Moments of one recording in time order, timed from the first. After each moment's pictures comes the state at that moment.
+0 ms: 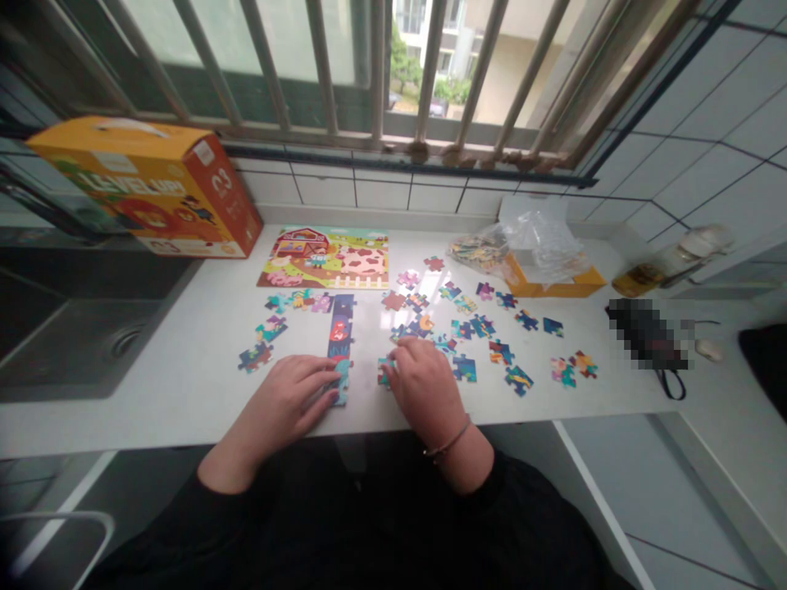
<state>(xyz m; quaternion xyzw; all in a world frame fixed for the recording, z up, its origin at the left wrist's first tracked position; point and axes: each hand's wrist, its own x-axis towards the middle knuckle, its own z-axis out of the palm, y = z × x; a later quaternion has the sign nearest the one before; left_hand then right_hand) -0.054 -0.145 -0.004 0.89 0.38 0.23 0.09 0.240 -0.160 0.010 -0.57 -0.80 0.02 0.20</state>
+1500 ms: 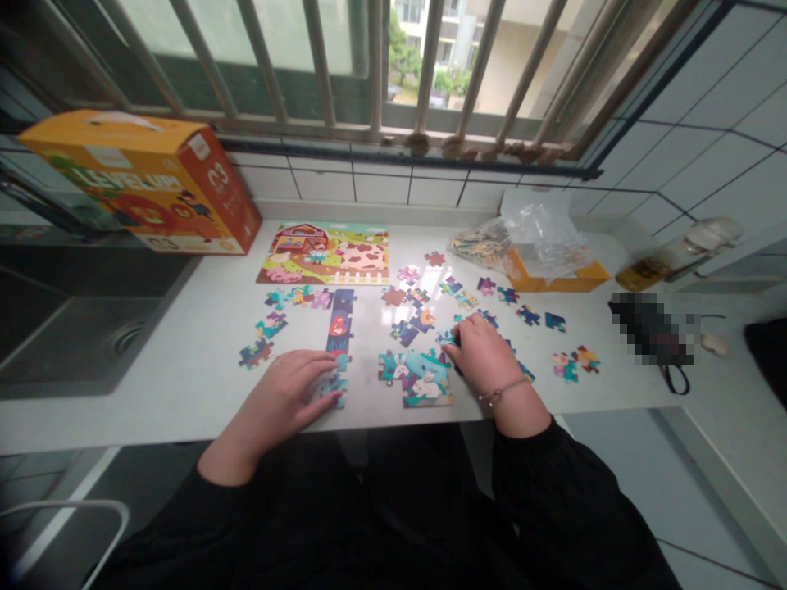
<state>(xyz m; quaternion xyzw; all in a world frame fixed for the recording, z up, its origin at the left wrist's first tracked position) -0.058 -0.142 -0.008 0.88 0.39 0.24 0.12 0.357 -0.113 -0.007 -0.67 -0.74 0.04 0.05</state>
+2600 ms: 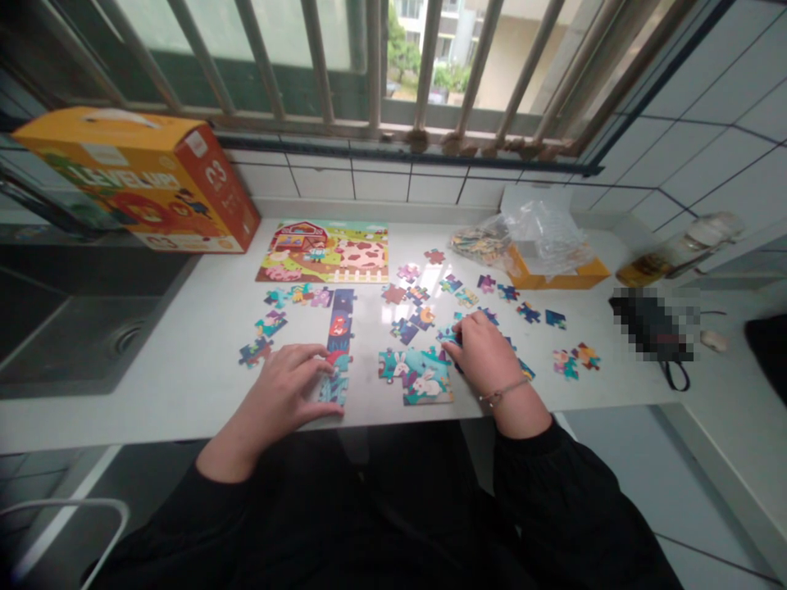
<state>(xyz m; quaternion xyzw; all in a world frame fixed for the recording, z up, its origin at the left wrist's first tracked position) -0.063 -0.139 -0.014 0.88 0.42 0.21 0.10 0.354 -0.119 -0.005 -0.67 -0.73 0.04 0.07</state>
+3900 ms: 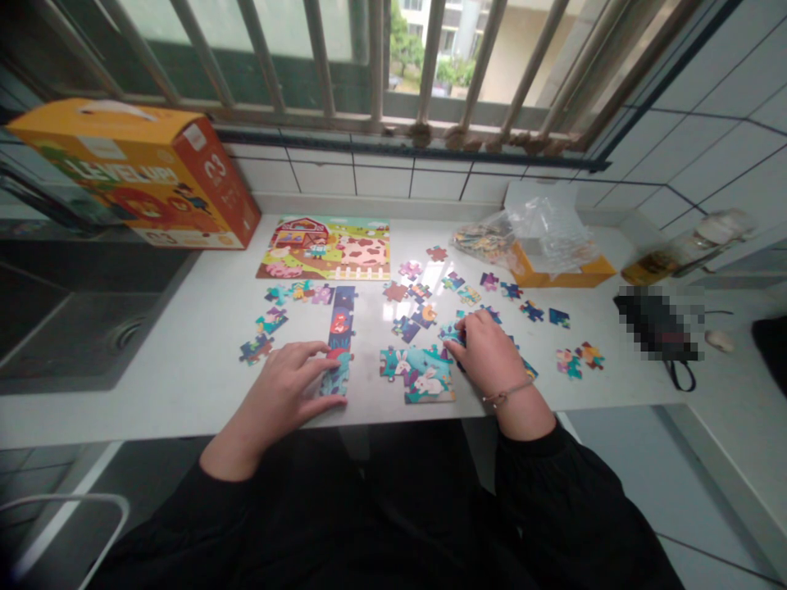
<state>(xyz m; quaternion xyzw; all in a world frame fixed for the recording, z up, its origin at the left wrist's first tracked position) -0.058 -0.143 -0.008 0.88 0.41 0.21 0.09 0.352 -0.123 -0.003 -0.68 -0.73 0.04 0.09</state>
